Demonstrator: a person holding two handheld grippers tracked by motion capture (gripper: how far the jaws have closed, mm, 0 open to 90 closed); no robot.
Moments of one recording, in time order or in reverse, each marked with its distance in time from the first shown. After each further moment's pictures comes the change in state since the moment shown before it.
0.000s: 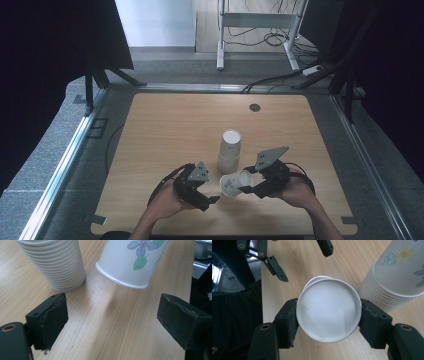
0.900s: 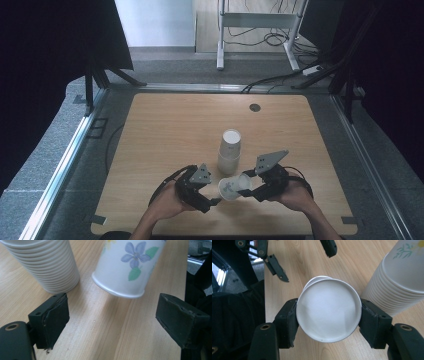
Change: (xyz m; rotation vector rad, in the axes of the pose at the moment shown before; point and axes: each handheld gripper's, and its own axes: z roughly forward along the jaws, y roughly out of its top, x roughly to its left) left arm -0.005 0.002 0.002 0.012 -0.033 0.041; right arm 0.002 -0.009 0.007 -0.024 0.023 0.011
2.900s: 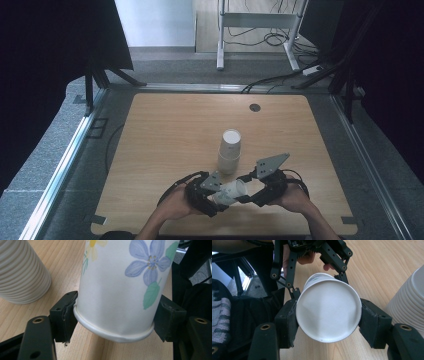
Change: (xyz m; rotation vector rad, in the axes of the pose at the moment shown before) left arm -0.009 0.004 0.027 0.042 -0.106 0.075; right arm 0.003 -0.007 0.007 -0.103 0.145 -0.058
